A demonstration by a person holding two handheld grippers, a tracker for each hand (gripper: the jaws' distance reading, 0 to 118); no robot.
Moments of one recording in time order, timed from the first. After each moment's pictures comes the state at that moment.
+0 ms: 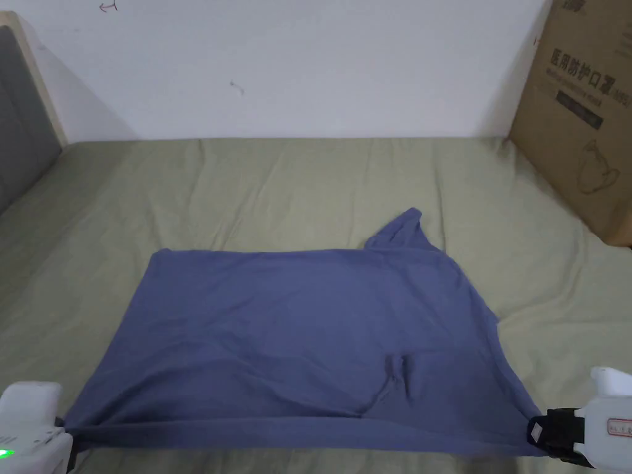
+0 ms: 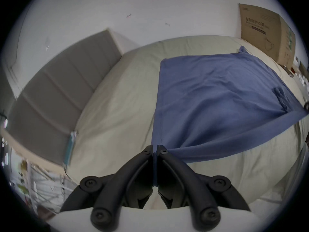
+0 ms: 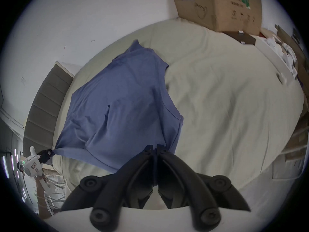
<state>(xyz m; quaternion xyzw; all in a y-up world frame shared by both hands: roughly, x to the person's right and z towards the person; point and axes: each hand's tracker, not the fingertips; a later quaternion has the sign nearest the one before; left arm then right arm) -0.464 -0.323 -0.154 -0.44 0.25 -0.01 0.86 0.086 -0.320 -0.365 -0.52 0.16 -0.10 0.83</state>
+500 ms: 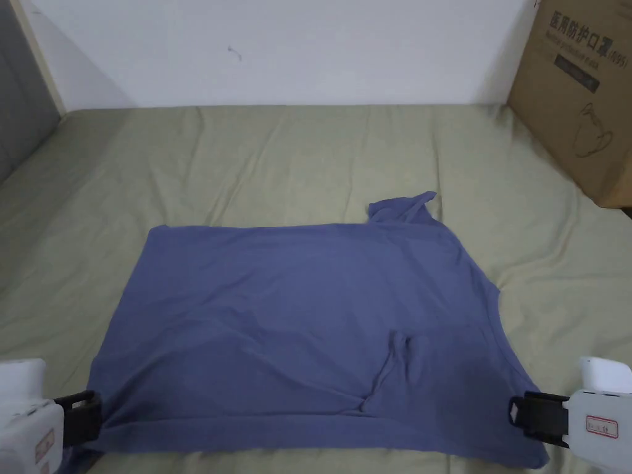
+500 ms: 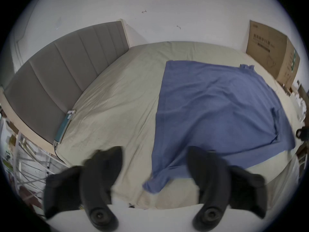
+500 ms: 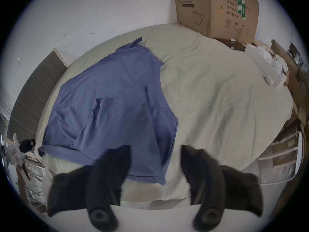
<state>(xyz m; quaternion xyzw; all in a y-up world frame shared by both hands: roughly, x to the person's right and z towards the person) -0.470 -0.316 -0.120 -0.40 0.26 0.06 0.88 0.081 -0.337 -0.324 -0.49 0.13 -0.02 0.86</state>
